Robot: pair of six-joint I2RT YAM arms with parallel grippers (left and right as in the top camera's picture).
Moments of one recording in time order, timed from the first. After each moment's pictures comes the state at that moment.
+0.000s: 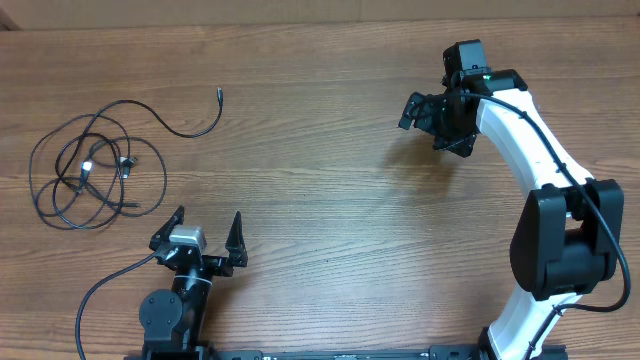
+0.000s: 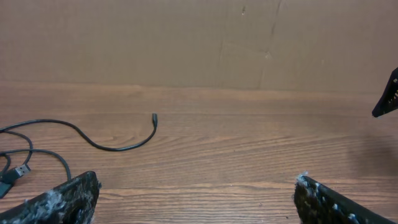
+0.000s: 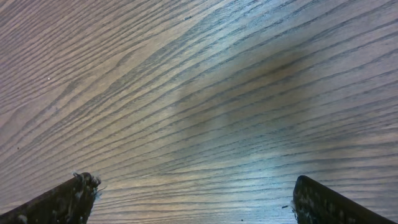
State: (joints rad) left arm -0.01 0.02 0.01 -0.06 0.13 -0.10; right arm 0.13 1.96 1.56 -0.91 -0.17 0.54
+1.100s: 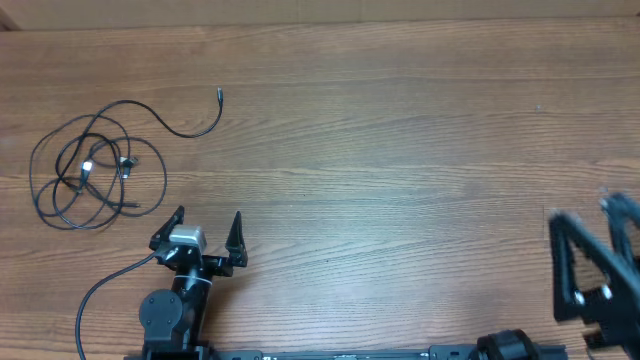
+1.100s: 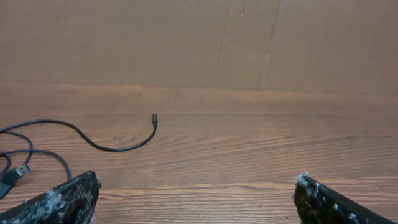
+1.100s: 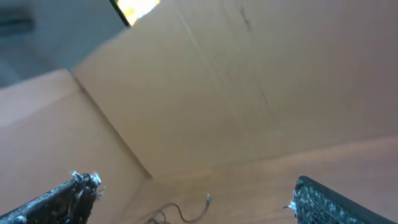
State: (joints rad) left arm -0.01 0.02 0.01 -0.06 0.13 -0.09; right arm 0.19 0.61 1.57 -0.92 -0.17 0.54
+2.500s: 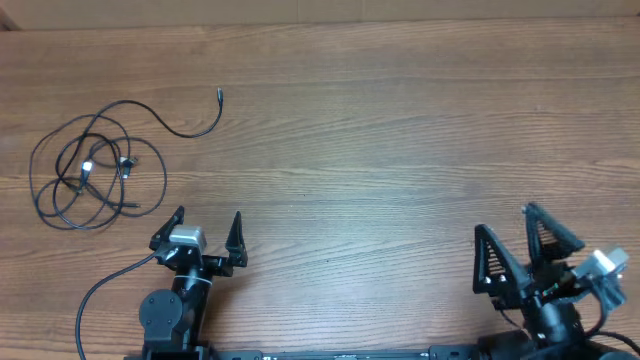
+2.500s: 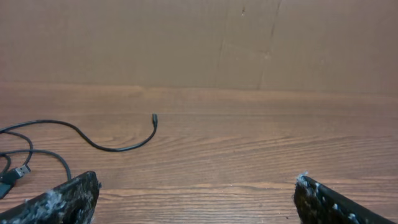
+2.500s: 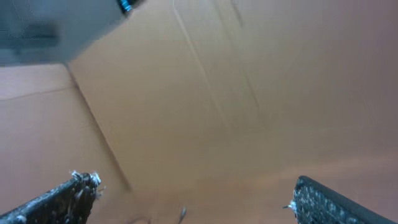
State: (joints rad) left arm -0.01 0.02 0.01 -0.06 0.13 -0.09; right arm 0.17 0.02 0.52 -0.25 -0.18 0.48
